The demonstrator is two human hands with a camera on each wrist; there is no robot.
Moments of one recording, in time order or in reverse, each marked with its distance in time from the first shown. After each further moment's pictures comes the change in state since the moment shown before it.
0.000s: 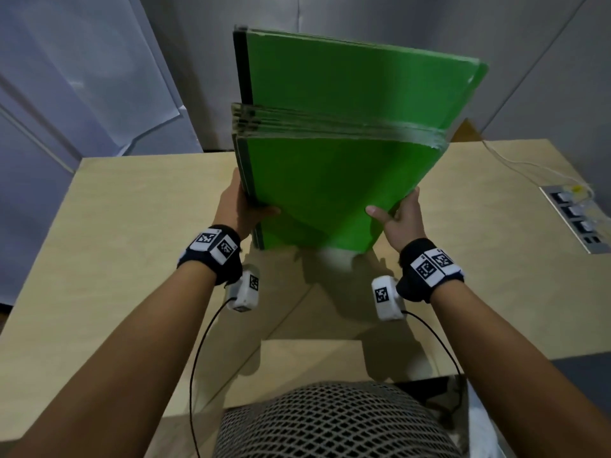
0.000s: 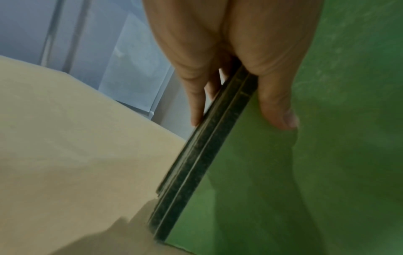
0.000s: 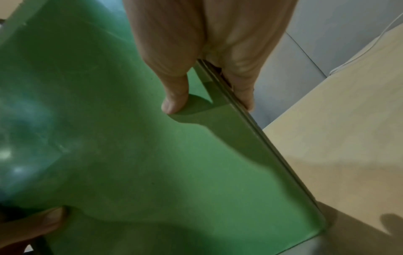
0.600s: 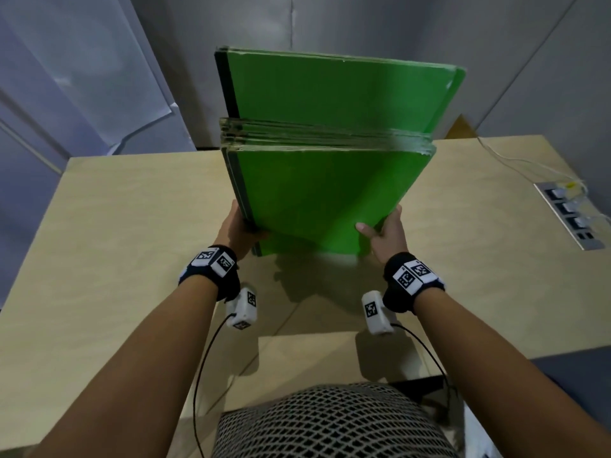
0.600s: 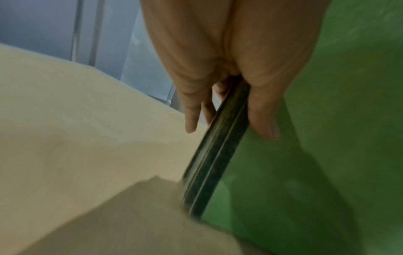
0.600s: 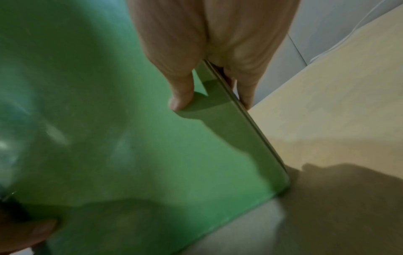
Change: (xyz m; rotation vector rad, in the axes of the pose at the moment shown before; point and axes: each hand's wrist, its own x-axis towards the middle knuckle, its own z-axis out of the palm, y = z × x) left_hand -0.010 -0.040 0.019 0.092 -0.101 -0.035; right_hand -0.008 0.027 0.014 -0.049 -0.026 0.145
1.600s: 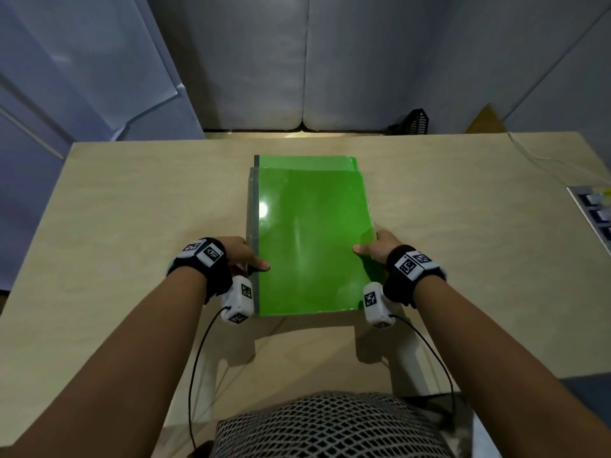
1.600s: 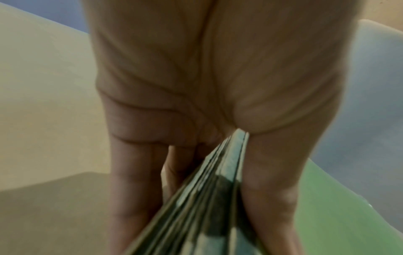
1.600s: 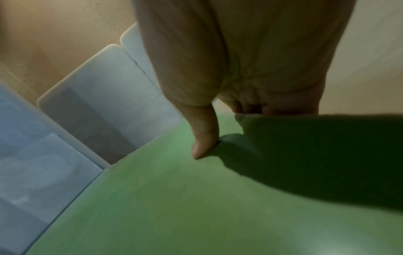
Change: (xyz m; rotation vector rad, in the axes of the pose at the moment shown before) left_hand 0.022 -0.030 -0.020 0.357 -0.565 -0.659; right_hand 0.053 0.030 0.035 -0.367 -0.326 0.519
